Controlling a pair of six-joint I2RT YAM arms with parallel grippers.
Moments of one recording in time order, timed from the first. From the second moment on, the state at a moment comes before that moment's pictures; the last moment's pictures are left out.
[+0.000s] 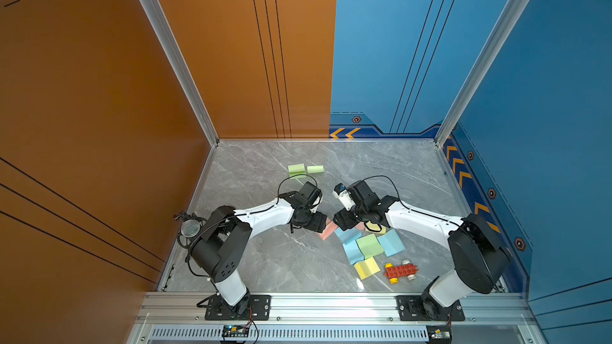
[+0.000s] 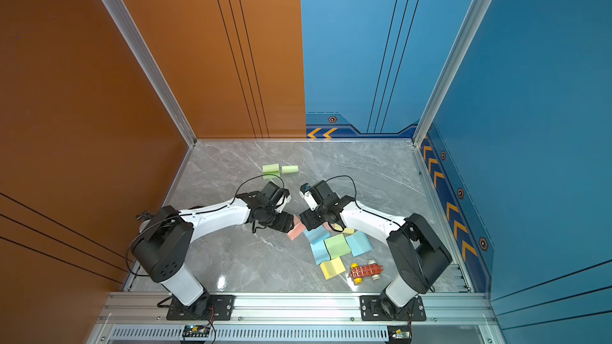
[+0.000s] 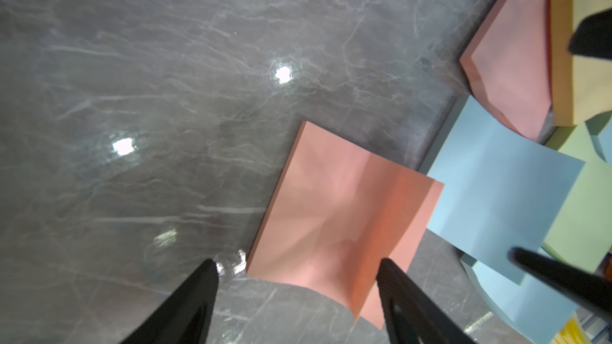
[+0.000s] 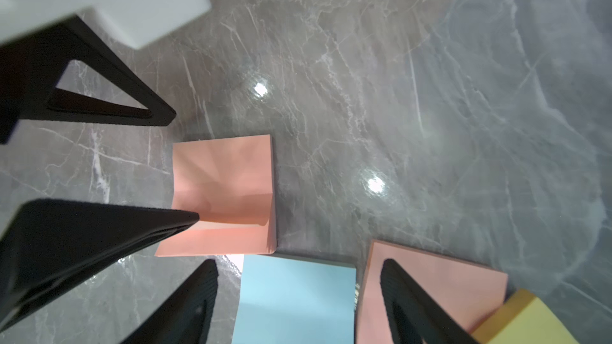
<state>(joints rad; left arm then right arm) -0.65 1.68 1.00 -0.49 0.16 -0.34 0.68 1.60 0.96 -0.33 -0.15 0.00</state>
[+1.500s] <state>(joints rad) -0.62 1.69 1.00 -0.57 0.12 -0.34 0.75 1.68 0.83 0.06 -0.08 -0.90</state>
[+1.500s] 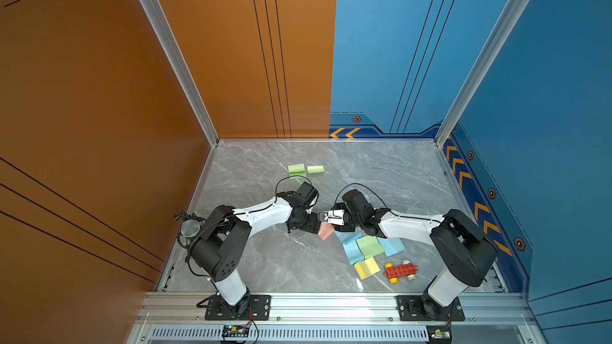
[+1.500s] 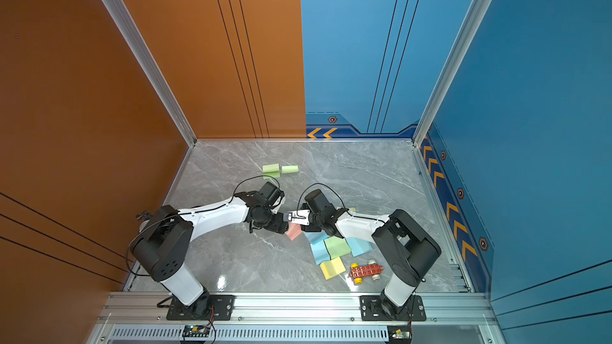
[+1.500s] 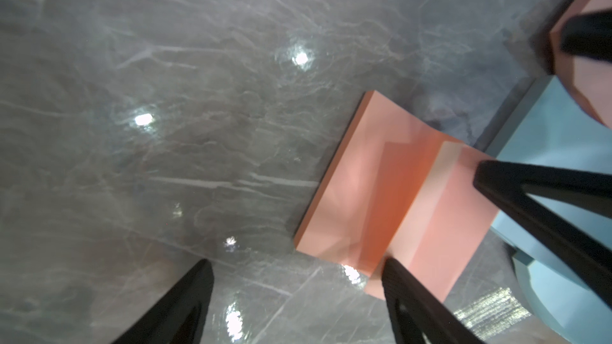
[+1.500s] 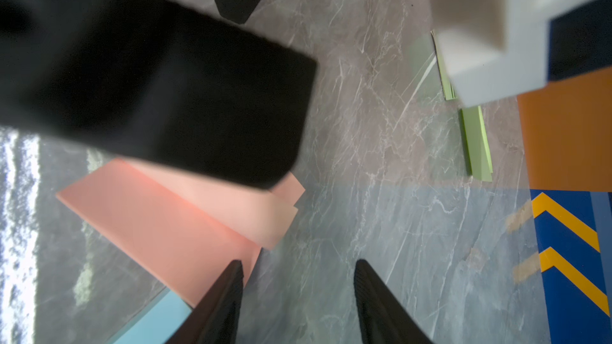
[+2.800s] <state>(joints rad) -0.46 1.42 0.86 -0.50 0.21 -0.41 0.83 1.75 0.90 -0.02 -0.07 -1.01</state>
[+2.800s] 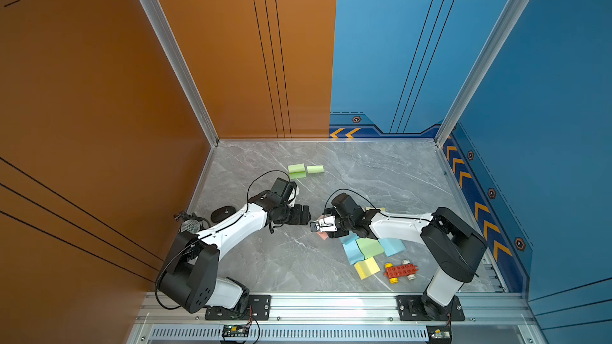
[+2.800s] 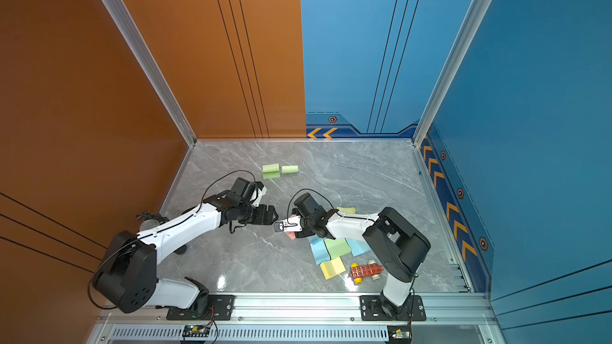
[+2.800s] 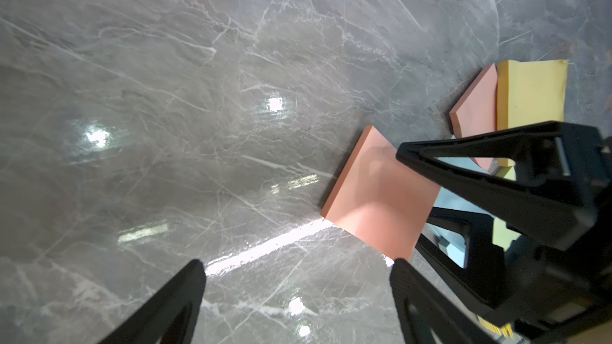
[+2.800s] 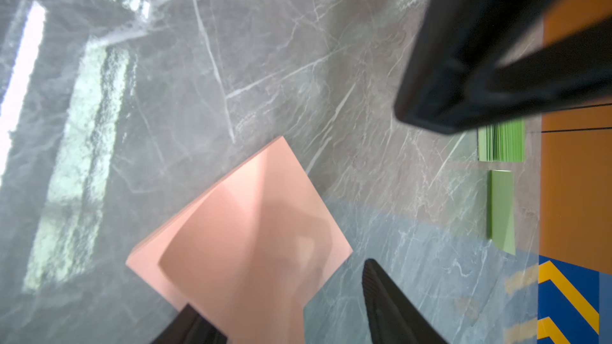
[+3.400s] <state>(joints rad) -0.47 1.35 0.82 -0.50 0.21 -0.42 0.85 1.76 0.98 -0.24 -0.06 -1.07</state>
